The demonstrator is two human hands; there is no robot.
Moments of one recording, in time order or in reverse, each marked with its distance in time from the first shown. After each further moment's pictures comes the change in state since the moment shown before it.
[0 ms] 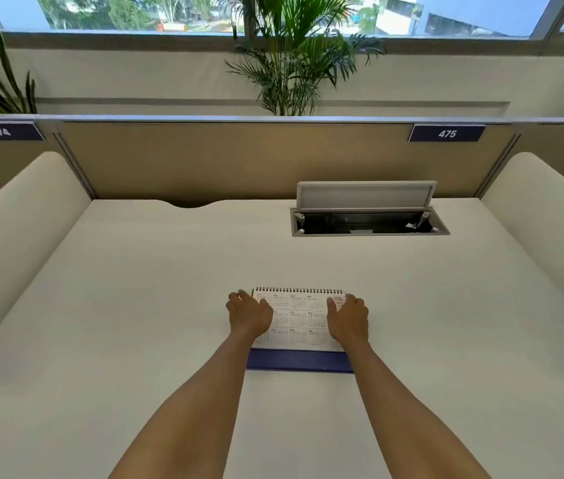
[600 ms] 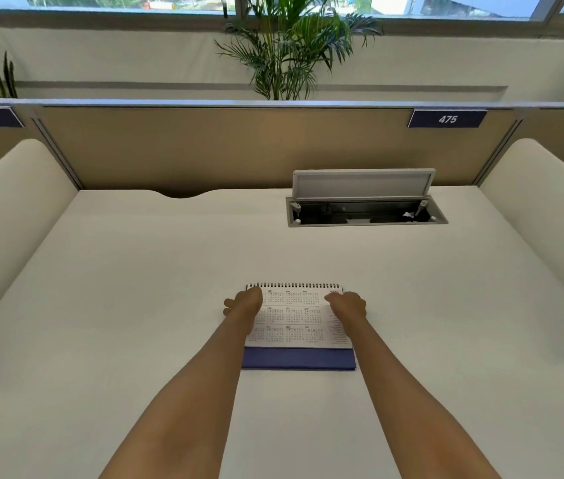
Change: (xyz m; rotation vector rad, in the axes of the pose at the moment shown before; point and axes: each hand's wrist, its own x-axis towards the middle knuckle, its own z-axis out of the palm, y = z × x) left_hand 0.005 0.017 -0.015 -0.337 -0.214 -0.316; right_hand 0.032 -0.001 0.002 0.203 -0.114 0.336
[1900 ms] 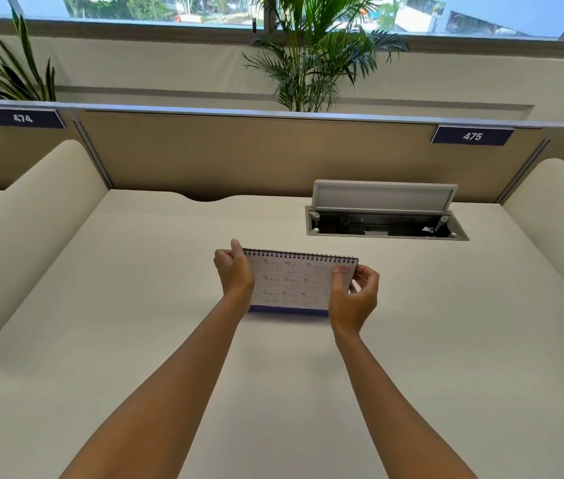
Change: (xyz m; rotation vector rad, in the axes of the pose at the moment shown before) left_hand -0.018 0.027 -0.061 -0.606 0.330 0.394; right_hand -0.065 -0.042 0.022 0.738 0.455 -0.579
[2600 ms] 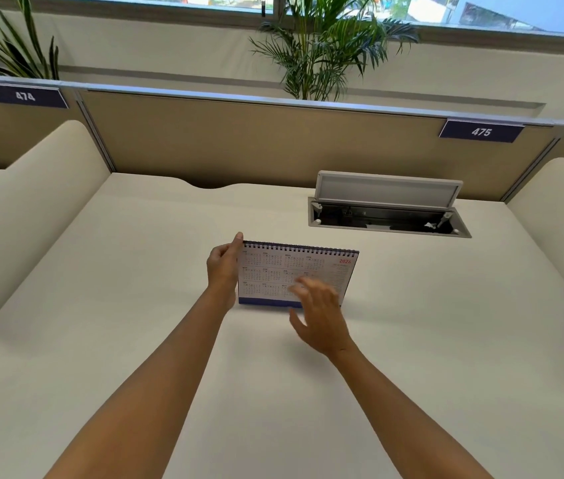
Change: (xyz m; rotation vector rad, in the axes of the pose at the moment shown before) left_hand -0.002 -0.008 -0.027 -0.193 -0.098 -0.141; right_hand -0.024 0.053 -0.019 -0.648 -0.621 -1.091
